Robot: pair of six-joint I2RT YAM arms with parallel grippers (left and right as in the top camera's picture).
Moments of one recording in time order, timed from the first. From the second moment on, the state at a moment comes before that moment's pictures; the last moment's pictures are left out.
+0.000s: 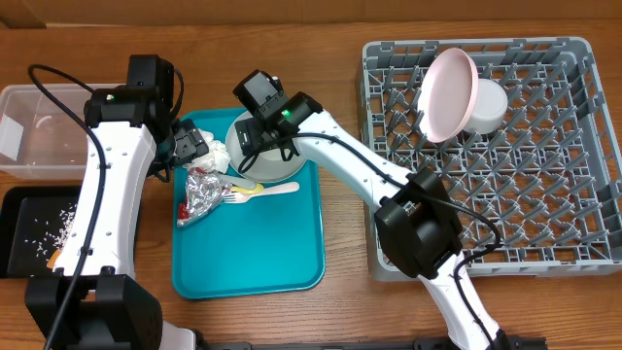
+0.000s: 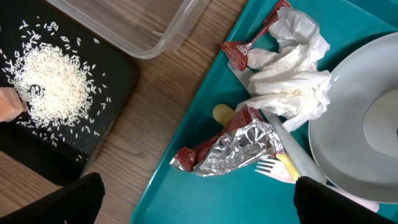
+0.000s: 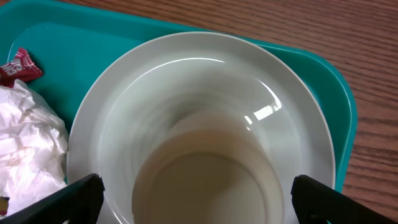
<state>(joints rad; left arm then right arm) 0.01 1.66 1.52 -1.26 -0.21 -0.55 0.74 2.36 2.08 -0.84 0.11 0.44</state>
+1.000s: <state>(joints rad) 0.01 1.66 1.52 -1.26 -0.21 -0.55 0.74 2.40 2.08 -0.83 0.12 0.44</state>
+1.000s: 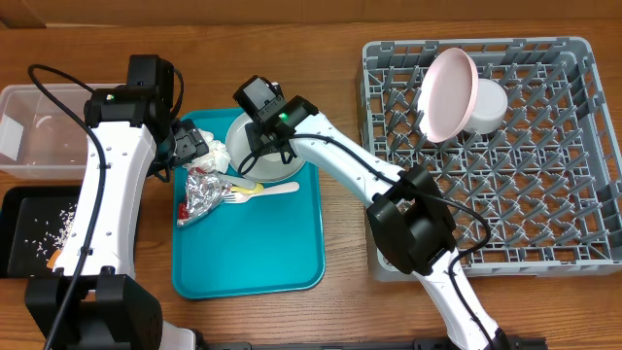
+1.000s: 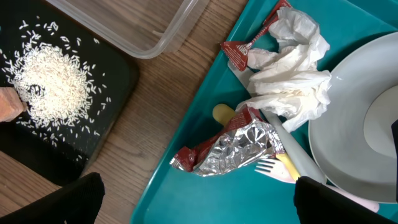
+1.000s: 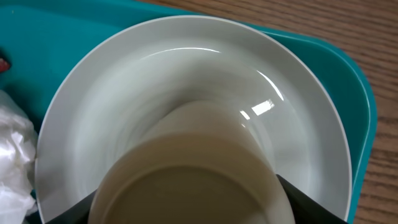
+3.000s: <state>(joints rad) 0.01 1.66 1.52 -1.26 -0.21 -0.55 -0.31 2.35 2.82 -1.64 0.22 0.46</state>
